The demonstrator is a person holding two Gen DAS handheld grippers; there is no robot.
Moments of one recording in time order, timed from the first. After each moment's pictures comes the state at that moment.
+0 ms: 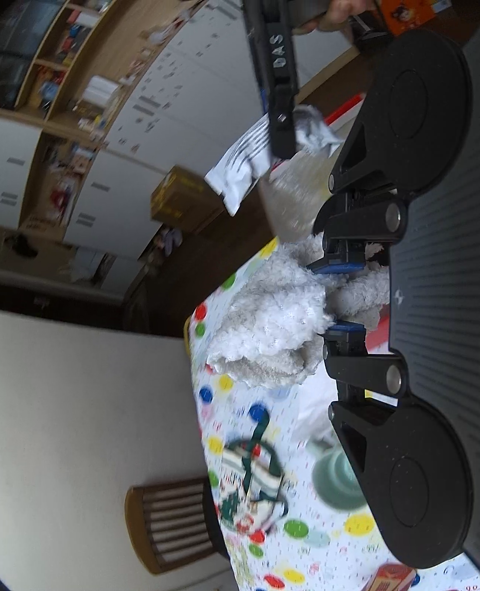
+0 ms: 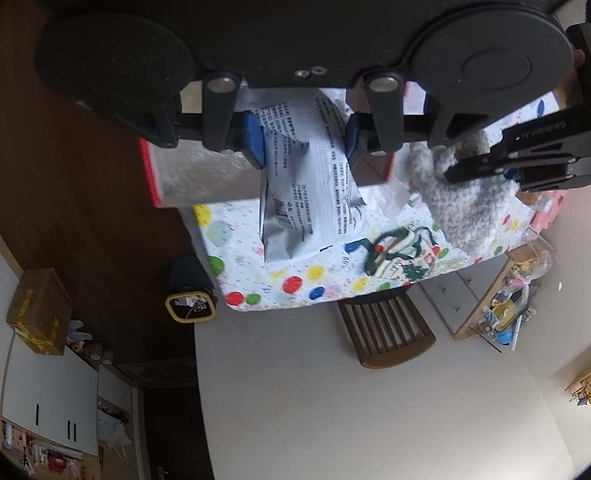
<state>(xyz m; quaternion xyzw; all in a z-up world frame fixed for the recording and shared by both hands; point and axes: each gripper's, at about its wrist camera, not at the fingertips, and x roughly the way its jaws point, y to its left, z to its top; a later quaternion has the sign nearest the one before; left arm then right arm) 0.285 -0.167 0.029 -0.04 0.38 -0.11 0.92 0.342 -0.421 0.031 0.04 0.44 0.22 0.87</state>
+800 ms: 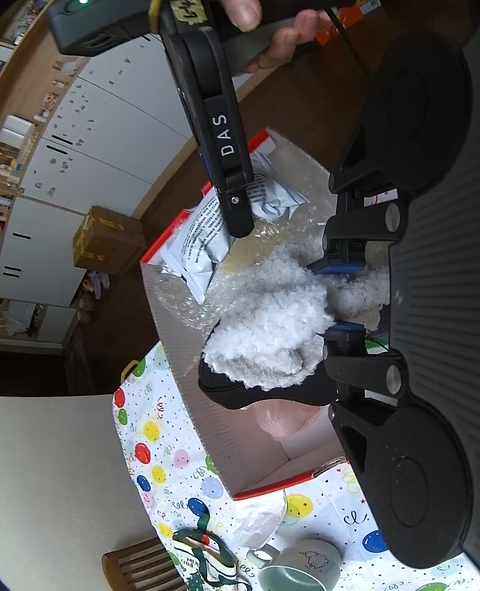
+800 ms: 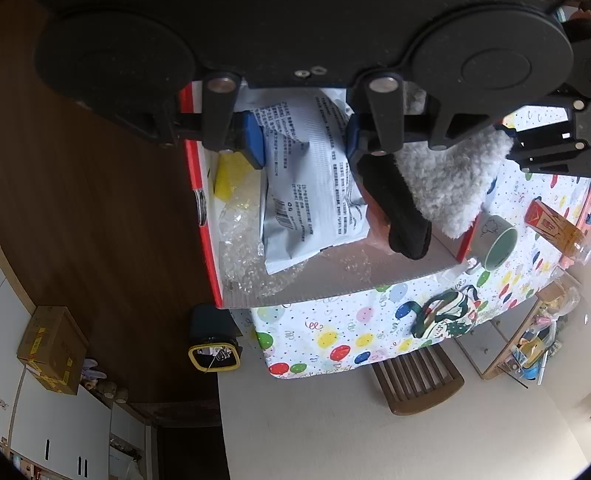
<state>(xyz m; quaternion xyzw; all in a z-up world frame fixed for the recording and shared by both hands) 0.266 -0.283 -0.045 0.02 0.47 -0.17 0.87 0.332 -0.473 -0.045 0.02 0.49 0.20 0.85</state>
